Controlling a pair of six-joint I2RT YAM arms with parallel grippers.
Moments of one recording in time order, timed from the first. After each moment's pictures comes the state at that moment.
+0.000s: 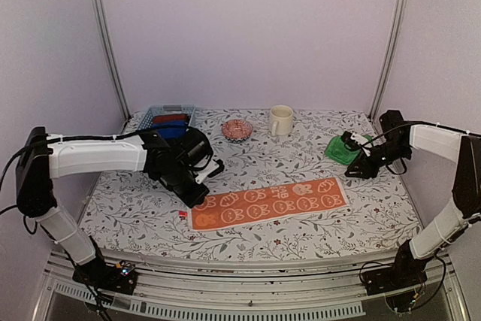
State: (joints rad) left arm -0.86 1.60 1.13 -0.78 -0.02 -0.05; right arm 0.02 1.51 1.00 -0.74 -0.59 -0.81
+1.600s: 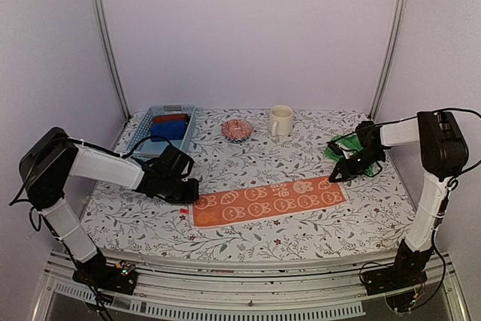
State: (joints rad) left arm -0.66 1.68 0.77 -0.08 -0.01 -0.62; right arm 0.08 1.95 1.16 -0.57 -0.55 -0.29
